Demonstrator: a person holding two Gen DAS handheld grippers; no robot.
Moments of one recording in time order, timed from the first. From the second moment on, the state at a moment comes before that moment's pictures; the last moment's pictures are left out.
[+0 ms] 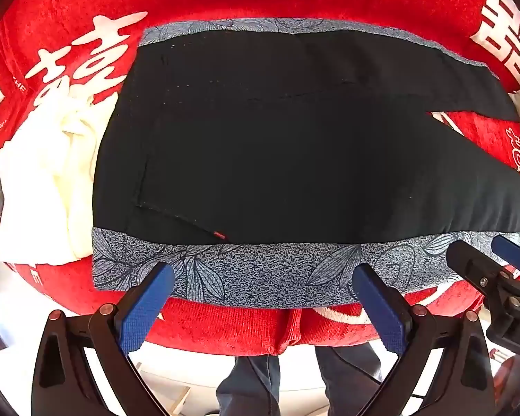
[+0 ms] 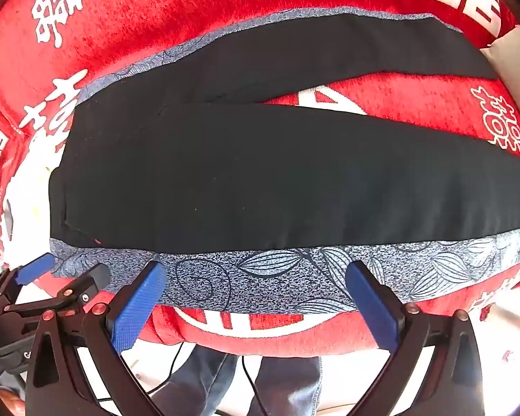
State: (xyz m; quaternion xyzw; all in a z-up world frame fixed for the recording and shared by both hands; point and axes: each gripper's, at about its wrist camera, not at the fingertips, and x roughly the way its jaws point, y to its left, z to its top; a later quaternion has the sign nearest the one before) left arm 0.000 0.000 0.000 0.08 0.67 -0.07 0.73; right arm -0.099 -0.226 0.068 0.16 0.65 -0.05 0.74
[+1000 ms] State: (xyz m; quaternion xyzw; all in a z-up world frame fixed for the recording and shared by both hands) left arm 0.009 0.024 -0.015 0.04 0.70 -0.05 0.71; right arm -0.083 -0.214 0.054 0.13 0.67 -0.05 0.73
